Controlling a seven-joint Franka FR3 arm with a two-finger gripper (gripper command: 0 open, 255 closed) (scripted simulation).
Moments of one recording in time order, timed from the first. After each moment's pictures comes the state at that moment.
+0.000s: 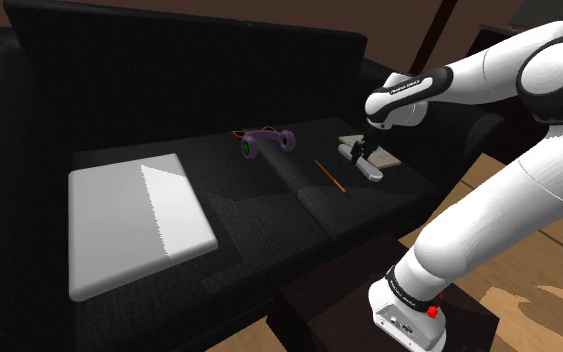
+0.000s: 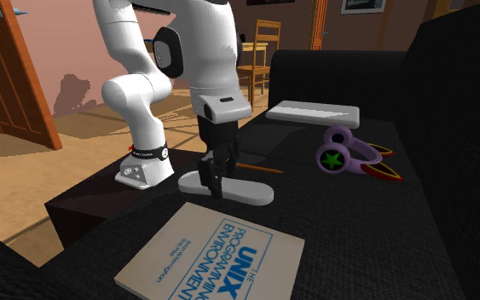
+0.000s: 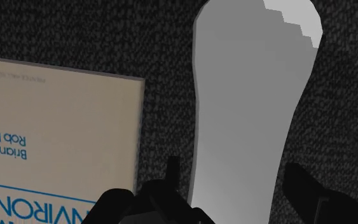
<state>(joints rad) -0.09 -0.19 -0.53 -2.47 -0.07 2.35 -0.47</state>
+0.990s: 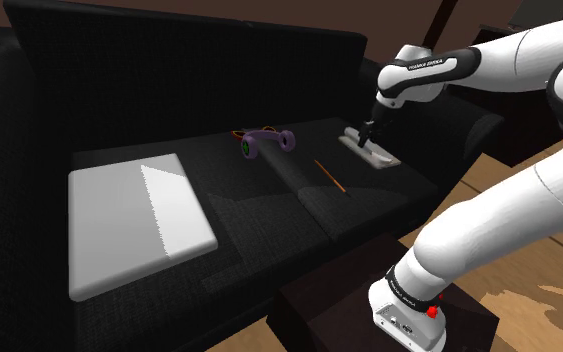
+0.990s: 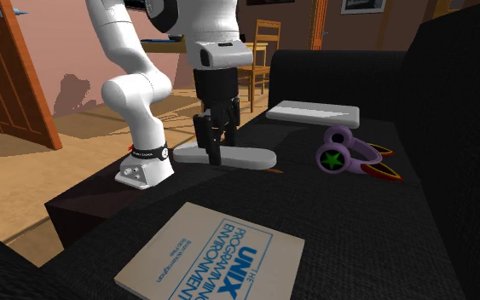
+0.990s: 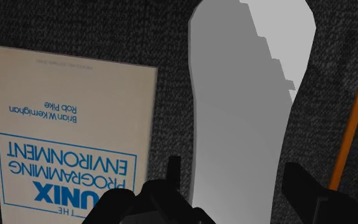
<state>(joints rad) -0.10 -0.30 -0.49 -2.36 -0.12 2.13 -0.43</state>
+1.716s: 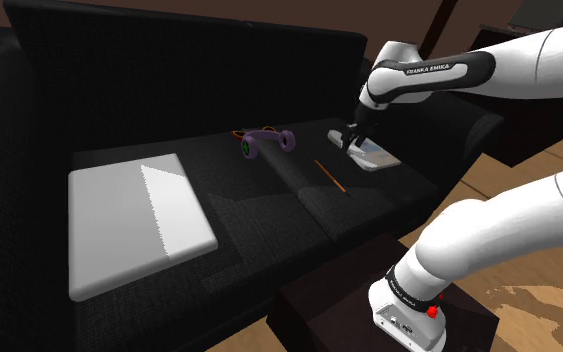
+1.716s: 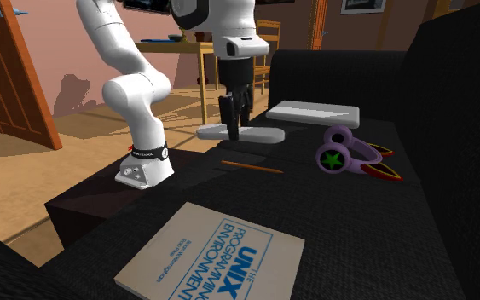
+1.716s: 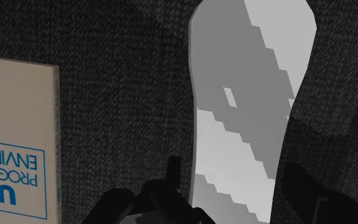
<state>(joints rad) -0.05 -0.45 -0.33 -2.48 -0.12 2.10 -0.20</state>
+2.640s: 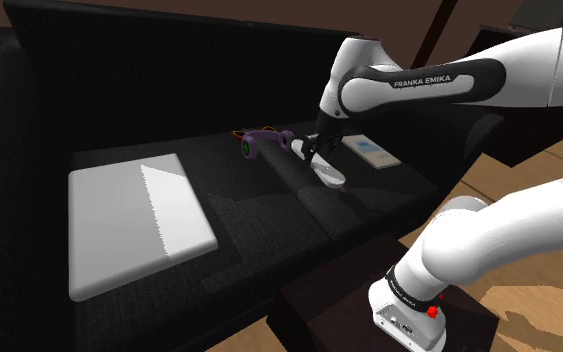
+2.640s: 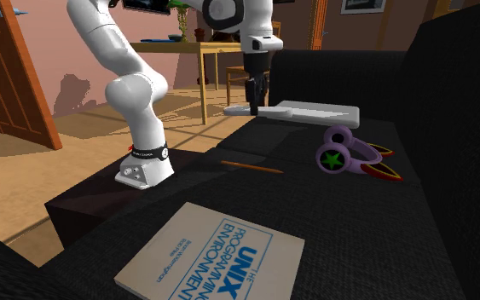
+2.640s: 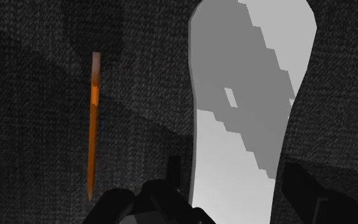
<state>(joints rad) 0.10 -0.52 -0.04 -2.55 -0.01 2.08 0.16</state>
